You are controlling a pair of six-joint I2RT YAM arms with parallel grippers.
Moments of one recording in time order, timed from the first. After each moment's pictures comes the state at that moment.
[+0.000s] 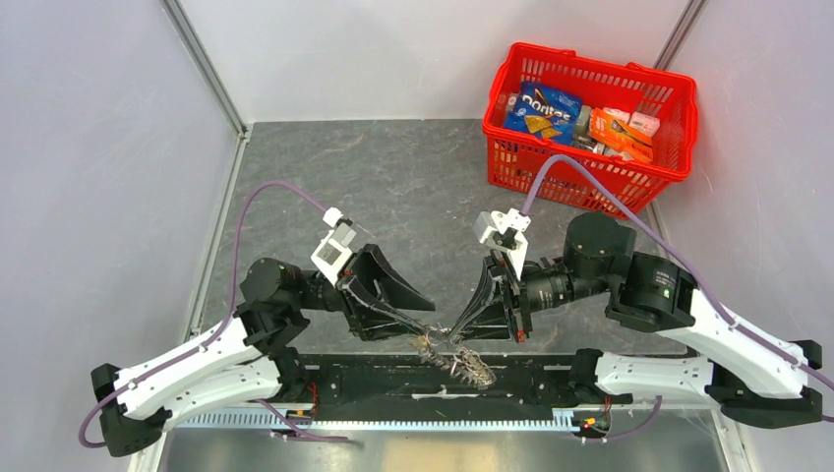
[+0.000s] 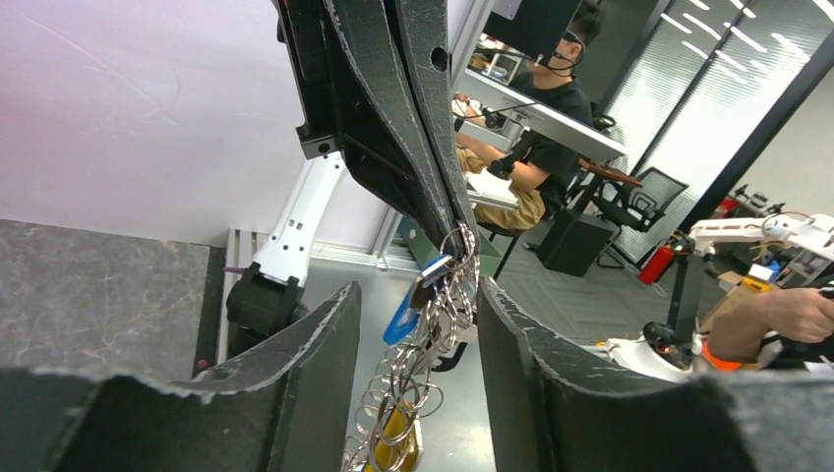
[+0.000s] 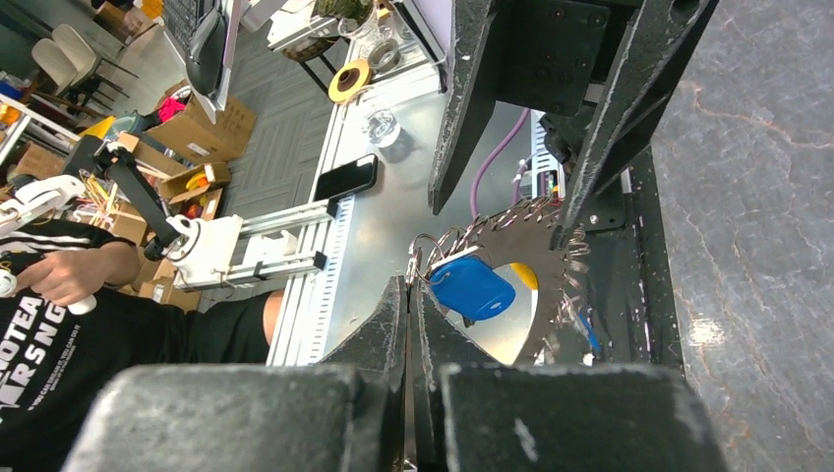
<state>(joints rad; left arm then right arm) -1.02 0.72 0.71 0.48 0.69 -0.72 1.15 0.93 1.35 -0.56 -0.62 0.40</state>
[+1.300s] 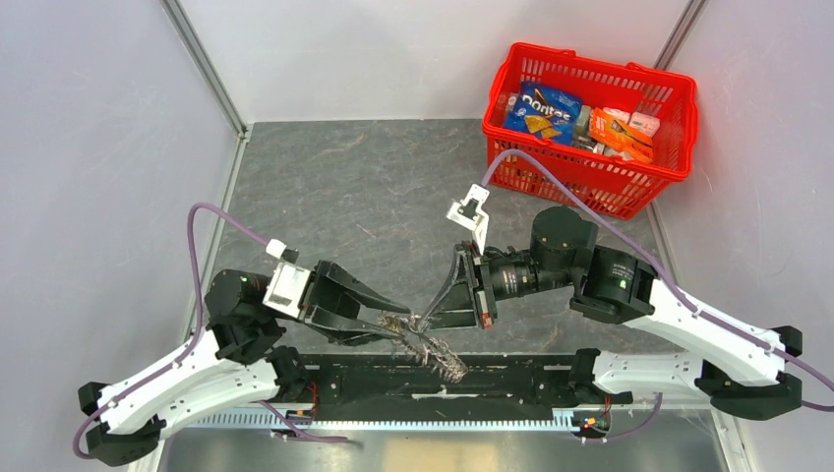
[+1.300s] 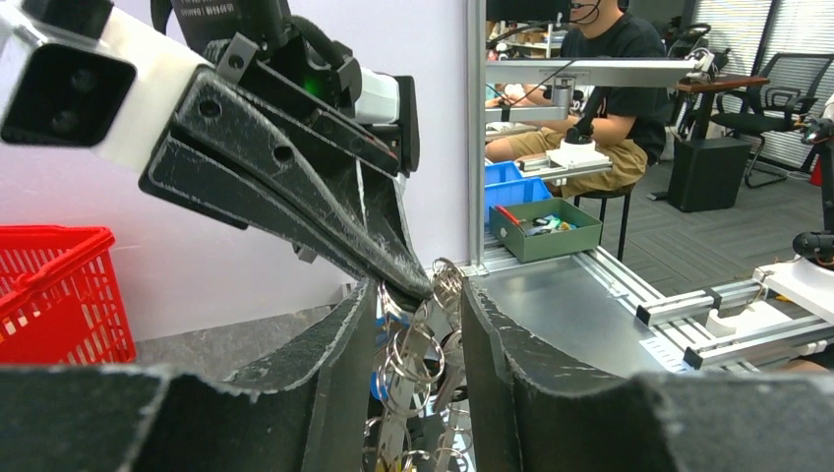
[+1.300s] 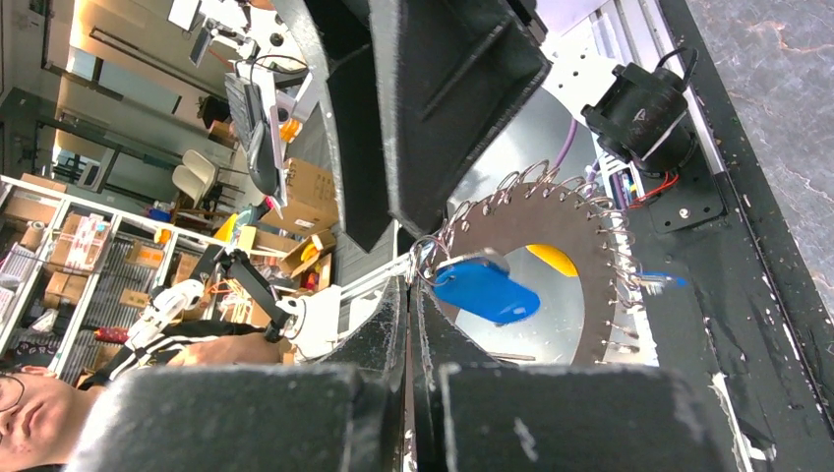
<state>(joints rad) -1.02 0.59 0.74 0.39 0.74 -0.30 1.15 1.03 1.31 -0.39 -0.57 0.79</state>
